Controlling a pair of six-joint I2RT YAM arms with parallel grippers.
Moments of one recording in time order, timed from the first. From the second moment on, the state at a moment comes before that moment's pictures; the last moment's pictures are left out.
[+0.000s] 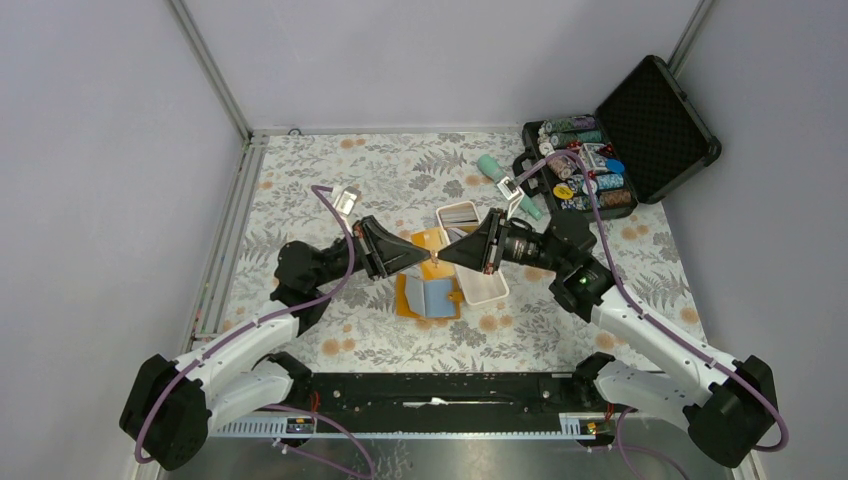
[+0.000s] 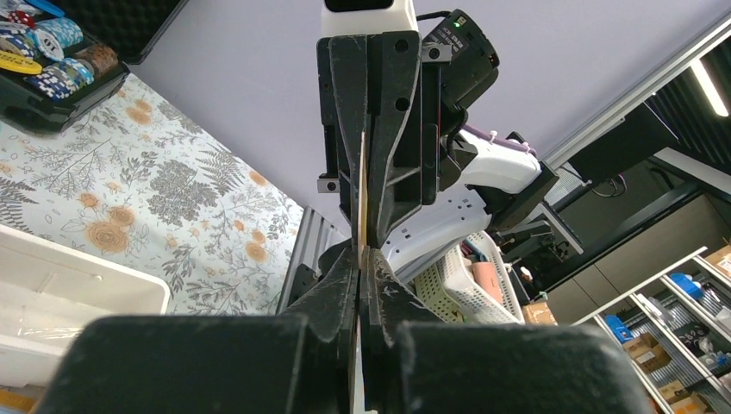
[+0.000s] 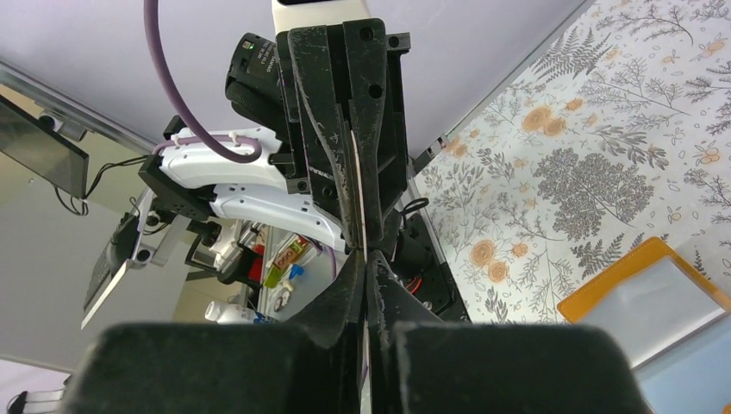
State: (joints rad) left arm -0.58 0.97 0.48 0.87 0.71 -1.06; right arm 0.66 1.00 0.73 0.34 -0.68 0.88
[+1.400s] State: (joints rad) left arm -0.57 1.21 0.39 0.10 0.29 -0.95; right arm 0.65 0.92 0.63 0.03 -0.43 0.72
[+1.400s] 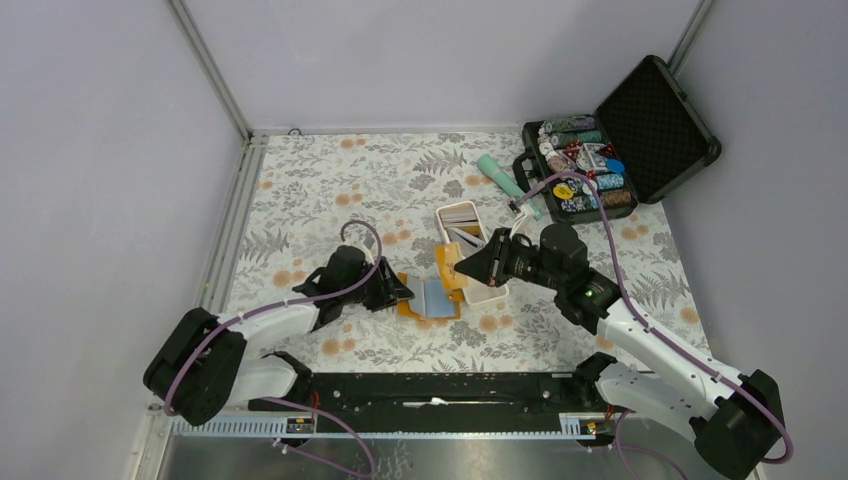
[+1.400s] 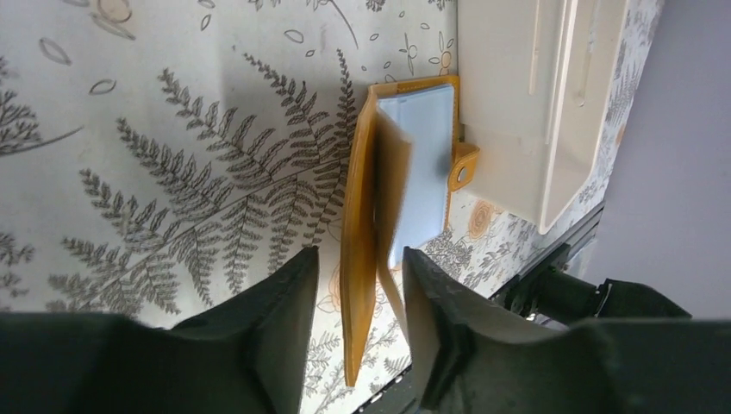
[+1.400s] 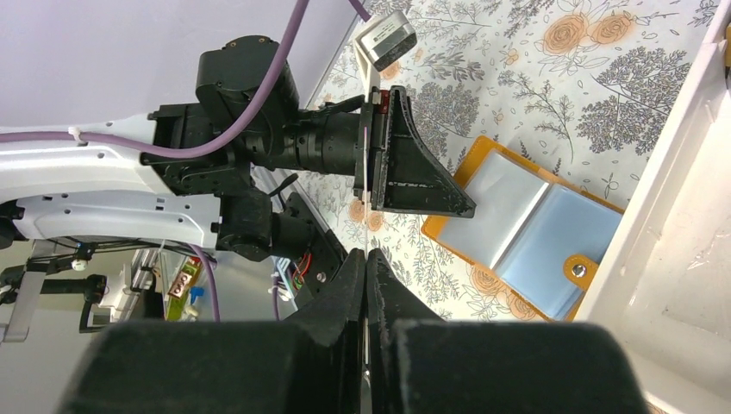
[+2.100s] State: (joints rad) left arm -0.57 0.72 0.17 0.50 0.38 -0.97; right arm 0.69 0.92 0.57 0.18 -0.43 0.82
